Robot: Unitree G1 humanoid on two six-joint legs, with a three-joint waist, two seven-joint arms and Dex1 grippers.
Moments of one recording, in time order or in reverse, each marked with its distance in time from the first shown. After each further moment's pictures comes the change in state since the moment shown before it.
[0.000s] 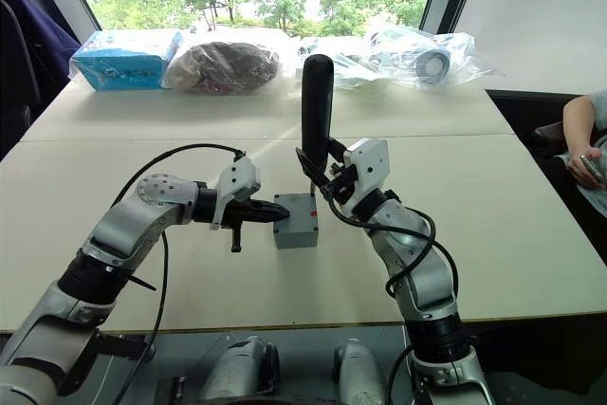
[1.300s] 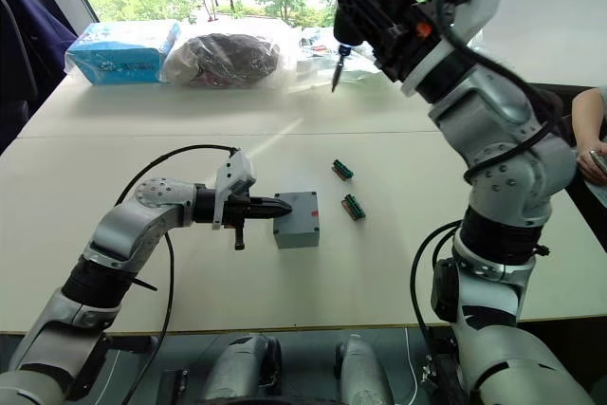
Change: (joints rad) left arm 0.032 -0.031 0.092 -0.012 -0.099 0.084 0.025; right arm -0.615 -0.319 -0.476 0.050 0.594 0.795 -0.174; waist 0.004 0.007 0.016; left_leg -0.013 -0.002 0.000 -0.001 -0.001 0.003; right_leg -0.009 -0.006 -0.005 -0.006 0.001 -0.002
